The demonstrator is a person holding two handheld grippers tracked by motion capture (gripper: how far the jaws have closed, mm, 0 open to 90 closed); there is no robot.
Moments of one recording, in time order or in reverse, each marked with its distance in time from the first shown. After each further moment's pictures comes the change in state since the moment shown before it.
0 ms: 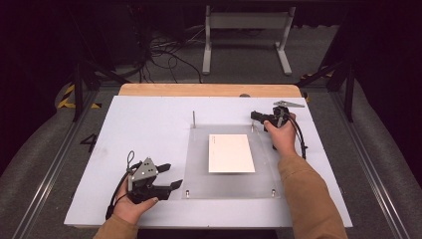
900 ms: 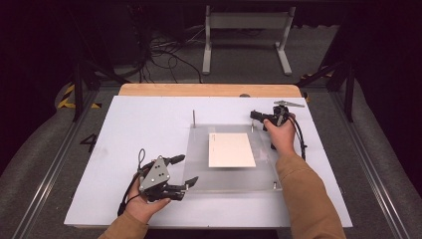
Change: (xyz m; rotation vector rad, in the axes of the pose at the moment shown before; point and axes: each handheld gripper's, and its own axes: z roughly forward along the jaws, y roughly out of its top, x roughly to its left) left arm -0.024 0.025 0.021 -0.234 -0.032 0.195; right arm -0.002 0.000 0.003 -0.006 0.008 0.067
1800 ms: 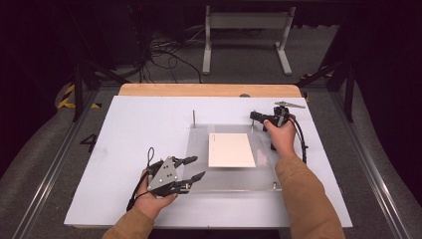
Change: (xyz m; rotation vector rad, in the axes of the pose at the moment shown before) left arm 0.000 -0.002 0.015 -0.045 -0.036 0.079; right arm 0.001 -0.002 -0.002 -0.008 0.011 0.020
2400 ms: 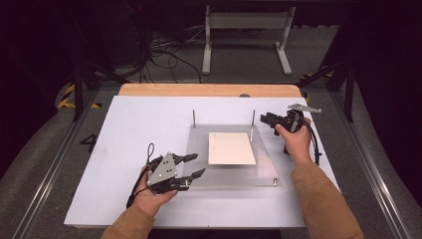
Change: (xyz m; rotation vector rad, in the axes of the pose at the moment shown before) left arm 0.007 0.012 -0.001 0.020 -0.013 -0.016; right arm 0.007 0.001 -0.053 -0.037 -0.056 -0.093
